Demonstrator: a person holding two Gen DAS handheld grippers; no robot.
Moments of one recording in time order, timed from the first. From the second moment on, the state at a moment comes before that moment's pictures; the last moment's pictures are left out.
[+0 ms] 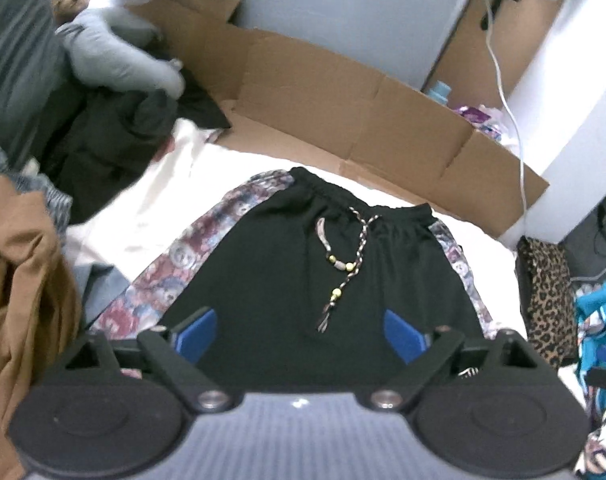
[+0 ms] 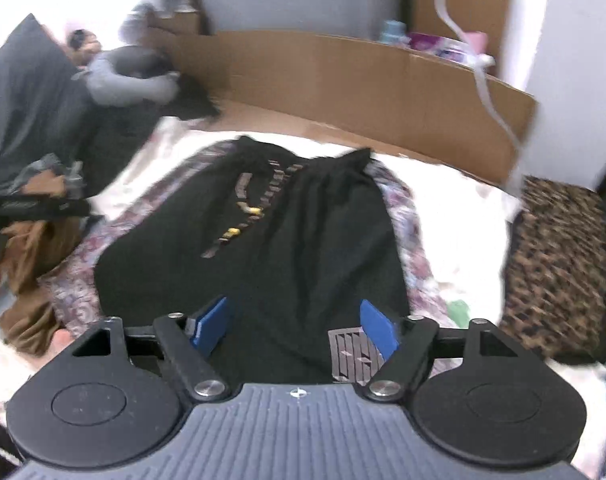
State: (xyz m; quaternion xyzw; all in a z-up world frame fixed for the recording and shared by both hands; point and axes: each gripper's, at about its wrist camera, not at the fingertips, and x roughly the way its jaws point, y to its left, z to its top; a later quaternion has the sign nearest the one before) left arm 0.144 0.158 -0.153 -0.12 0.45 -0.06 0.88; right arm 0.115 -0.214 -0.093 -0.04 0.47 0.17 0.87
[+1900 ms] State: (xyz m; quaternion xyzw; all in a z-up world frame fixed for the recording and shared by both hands) left arm 0.048 0.279 -0.234 -0.18 0.43 0.14 0.87; right arm 0.012 -0.189 -0.206 -0.04 0.51 0.11 0.85
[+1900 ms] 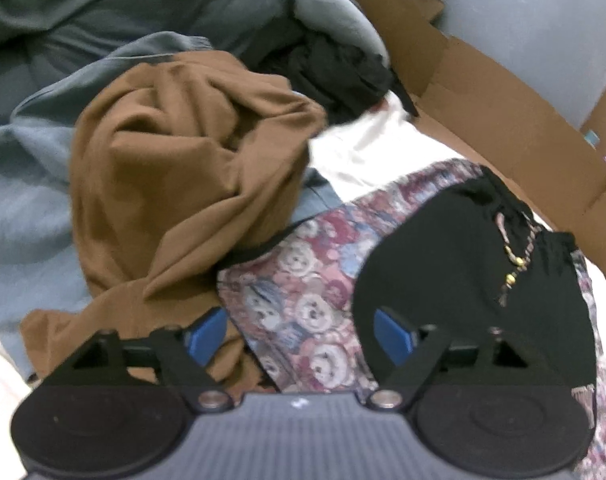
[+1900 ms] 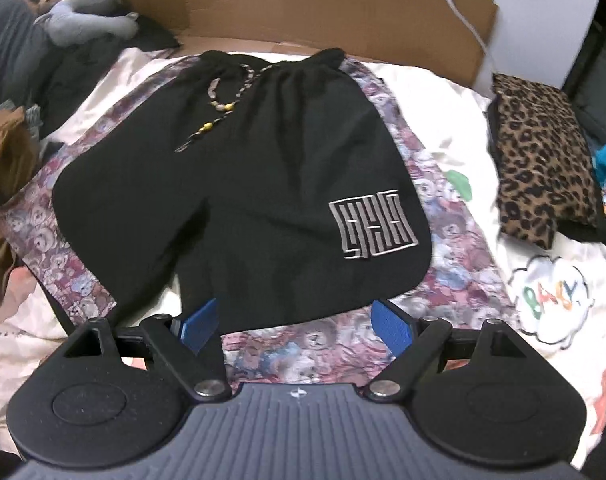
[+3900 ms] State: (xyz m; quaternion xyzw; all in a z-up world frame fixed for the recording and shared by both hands) left arm 0.051 0.296 -0.262 -0.24 0.36 0.07 0.90; right arm -0.006 -0.100 -0.254 0.15 0.46 0.17 0.86
